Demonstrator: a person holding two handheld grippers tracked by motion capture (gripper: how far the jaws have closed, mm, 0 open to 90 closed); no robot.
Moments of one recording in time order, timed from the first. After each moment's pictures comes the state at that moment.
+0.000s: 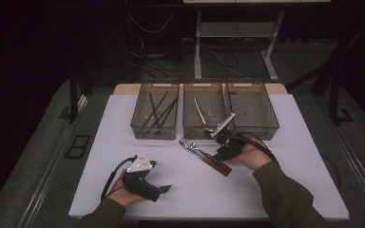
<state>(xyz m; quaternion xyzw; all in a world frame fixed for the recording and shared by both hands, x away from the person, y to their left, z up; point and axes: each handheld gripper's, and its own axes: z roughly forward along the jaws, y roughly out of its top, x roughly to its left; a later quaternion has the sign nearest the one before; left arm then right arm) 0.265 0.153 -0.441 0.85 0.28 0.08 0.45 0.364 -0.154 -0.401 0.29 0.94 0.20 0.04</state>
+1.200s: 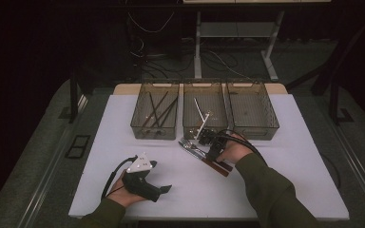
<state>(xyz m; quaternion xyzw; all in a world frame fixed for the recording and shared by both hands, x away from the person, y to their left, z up) 0.264 0.153 -0.441 0.85 0.28 0.08 0.45 0.383 -0.111 -0.419 0.27 0.96 0.08 0.04</state>
